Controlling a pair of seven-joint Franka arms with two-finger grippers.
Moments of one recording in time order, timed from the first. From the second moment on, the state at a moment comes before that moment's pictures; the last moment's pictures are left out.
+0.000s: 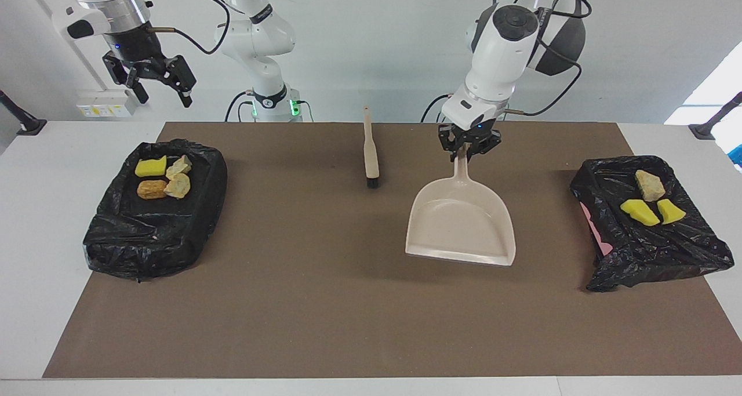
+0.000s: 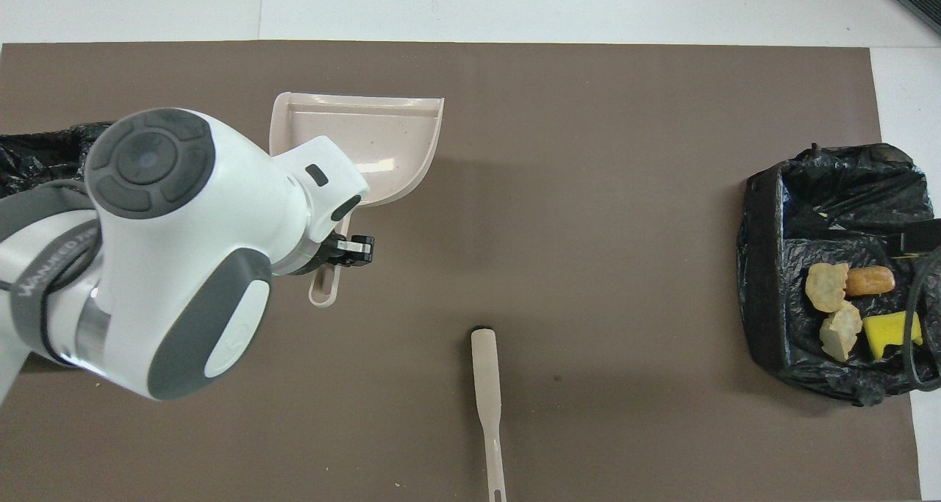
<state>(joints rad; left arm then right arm) -0.54 0.06 0.03 -1.73 -0.06 1.81 -0.34 0.07 -0.16 -0.15 -1.63 -0.02 1.52 0.07</state>
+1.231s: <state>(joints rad) -0.76 0.46 0.05 -1.54 -0.06 2.06 -0.61 0.07 -0.16 -0.13 -1.63 -0.02 1.47 0.07</state>
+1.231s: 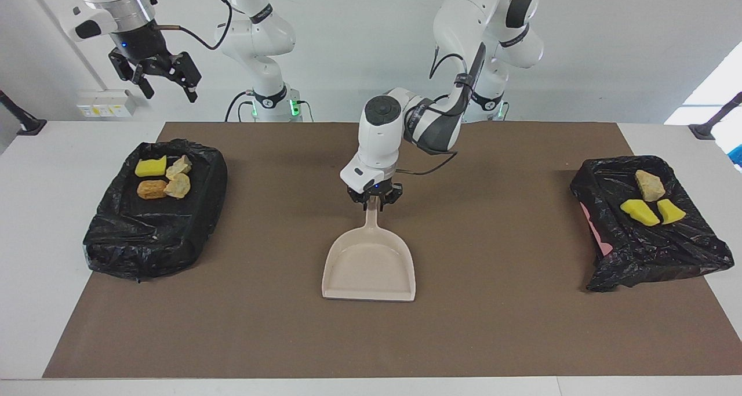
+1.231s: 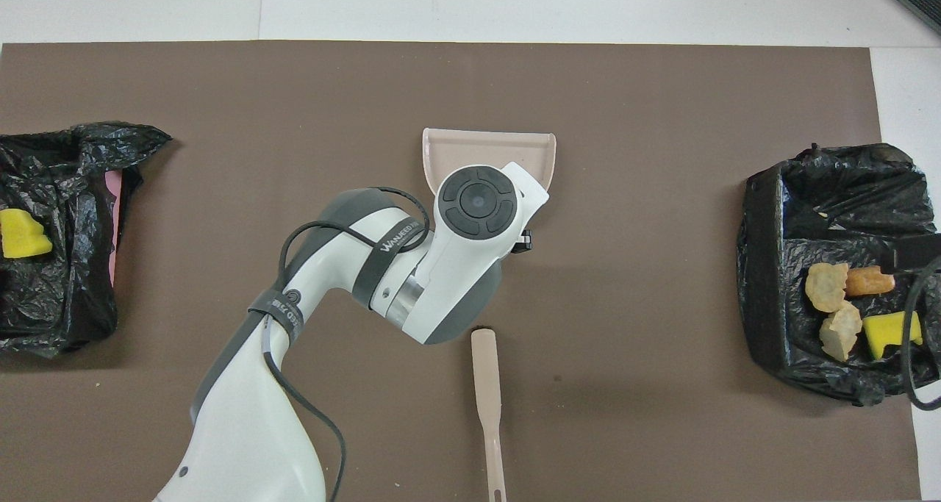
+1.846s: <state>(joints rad) -0.57 0.32 0.07 -1.54 -0.05 1.96 -0.55 0.07 -0.16 -0.13 -1.63 -0.02 1.47 0.07</state>
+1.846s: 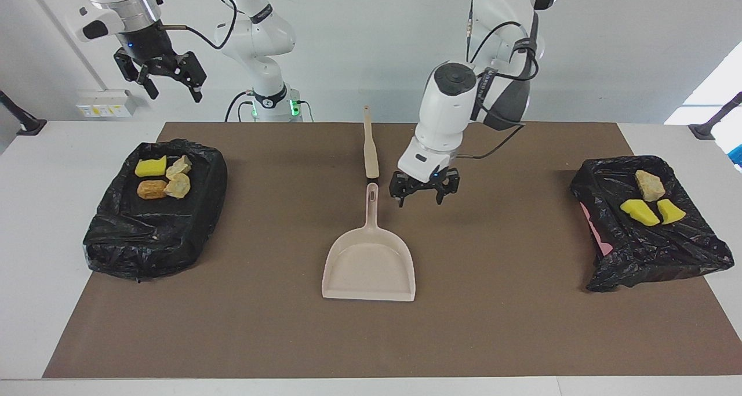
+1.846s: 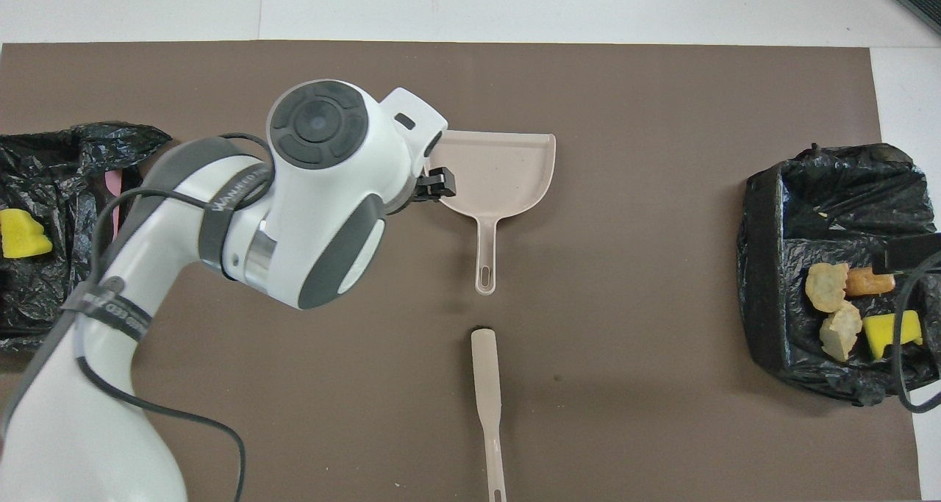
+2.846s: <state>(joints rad) -0.12 0.14 0.08 -1.51 -0.05 1.64 0.01 0.07 -0.16 -0.13 -1.63 -0.02 1.47 0.07</state>
